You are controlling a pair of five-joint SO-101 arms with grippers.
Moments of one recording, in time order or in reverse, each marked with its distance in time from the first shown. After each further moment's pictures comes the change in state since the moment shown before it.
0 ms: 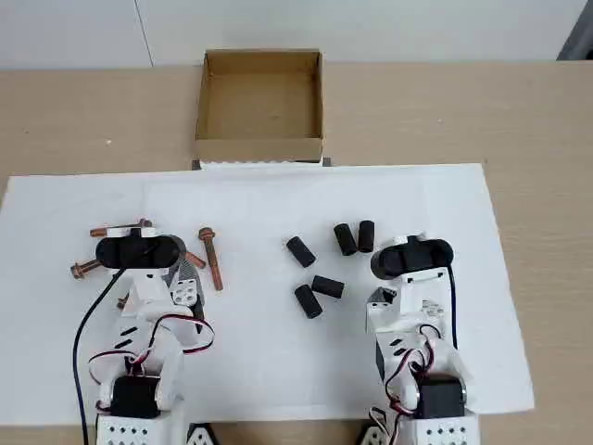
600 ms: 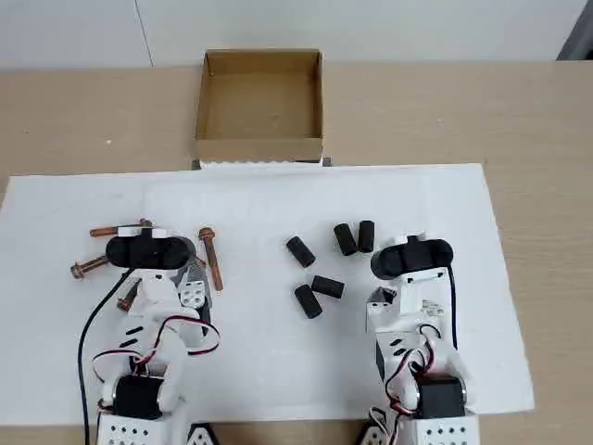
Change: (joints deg) left arm 3.2 0.0 0.0 0.0 0.0; right arm 0.0 0.0 0.0 0.0 0.0
